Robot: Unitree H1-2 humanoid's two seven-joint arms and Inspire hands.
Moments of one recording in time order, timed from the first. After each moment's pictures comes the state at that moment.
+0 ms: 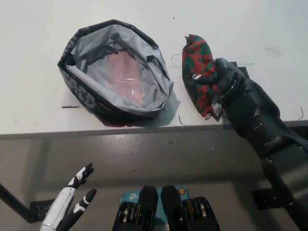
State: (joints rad) left_arm 0.07 0.29 -0.07 0.00 0.22 -0.22 -0.09; right_arm -1.18 -0.07 0.22 1.33 -0.47 0.35 -0.03
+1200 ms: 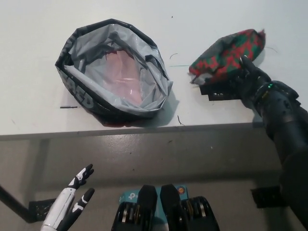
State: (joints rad) left_arm 0.07 0.28 -0.07 0.02 0.23 -0.22 -0.09; right_arm -1.13 -0.13 -0.86 1.33 0.08 0.25 0.00
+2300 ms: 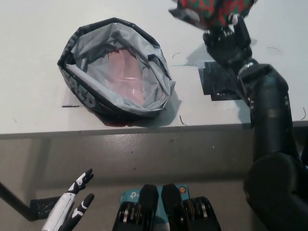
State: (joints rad) left_arm 0.09 0.28 -0.07 0.02 0.24 -0.24 -0.09; right_arm -1.16 0.04 -0.90 0.96 0.55 0.45 0.18
